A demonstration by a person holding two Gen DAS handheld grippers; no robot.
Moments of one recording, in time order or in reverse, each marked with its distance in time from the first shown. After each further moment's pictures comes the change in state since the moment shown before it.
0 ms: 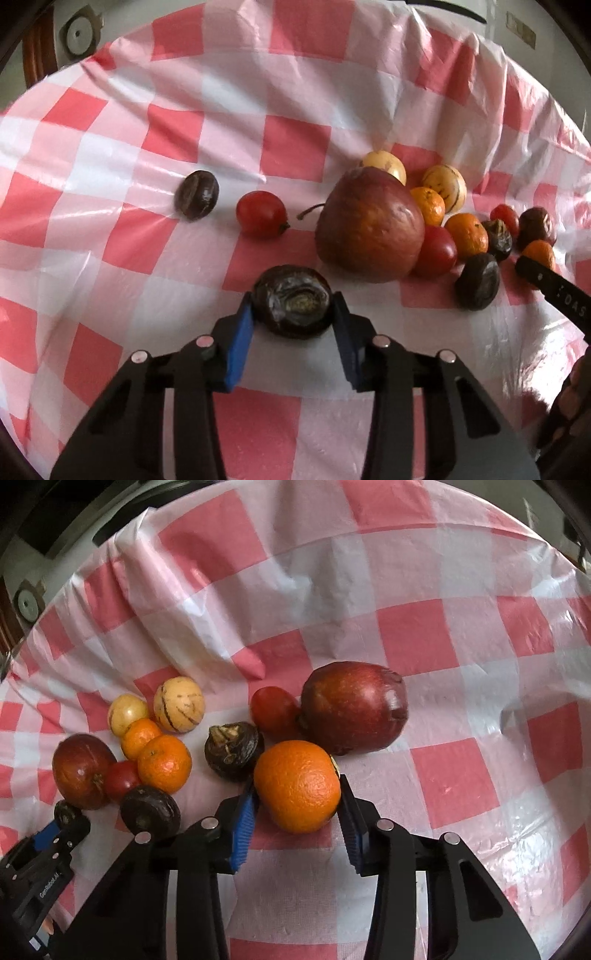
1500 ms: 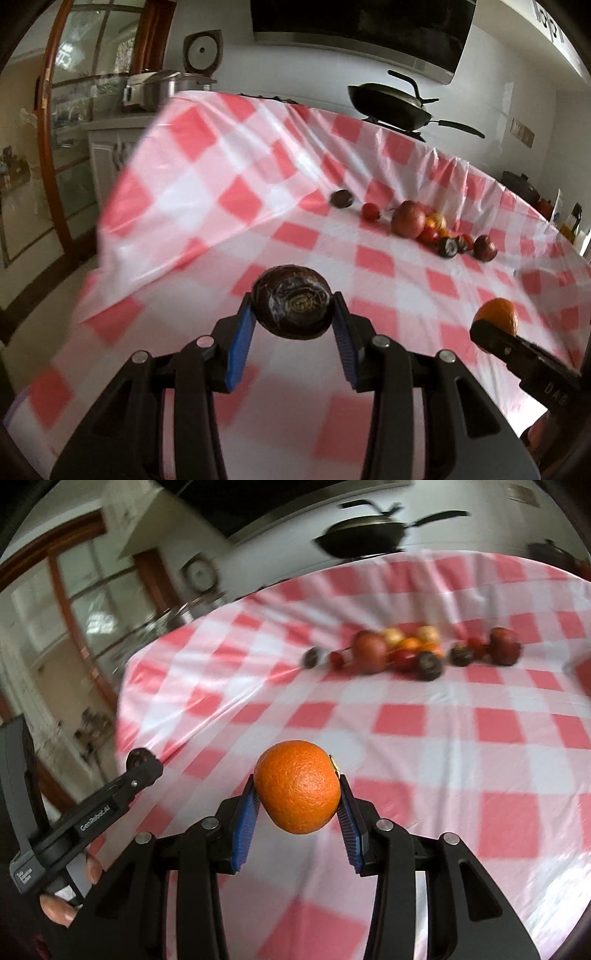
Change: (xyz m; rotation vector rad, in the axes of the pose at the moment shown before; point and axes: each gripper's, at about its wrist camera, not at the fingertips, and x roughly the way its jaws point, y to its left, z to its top) left arm -0.234 0.151 -0.213 -0.242 -0.318 0.041; right arm -0.218 0.075 -0.206 -0.292 -0.075 0.523
